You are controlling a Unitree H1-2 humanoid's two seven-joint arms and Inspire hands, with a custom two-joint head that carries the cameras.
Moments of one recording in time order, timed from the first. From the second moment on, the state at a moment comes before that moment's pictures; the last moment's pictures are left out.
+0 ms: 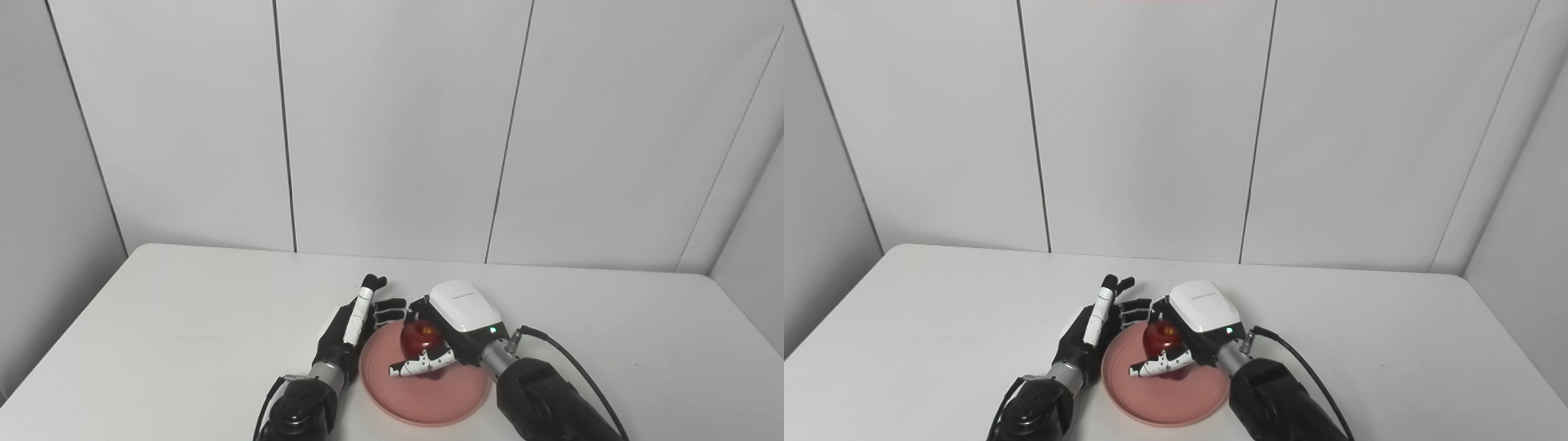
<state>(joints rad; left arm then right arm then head) -0.49 -0.09 -0.02 0.50 -0.08 0.10 -0.09 -0.59 -0.25 0.51 0.31 -0.88 -0.03 0.05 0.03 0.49</state>
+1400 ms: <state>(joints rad) -0.49 -0.09 -0.03 0.50 -0.07 0.11 -0.08 -0.58 -0.26 0.39 0.29 -0.71 -0.14 0.03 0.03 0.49</state>
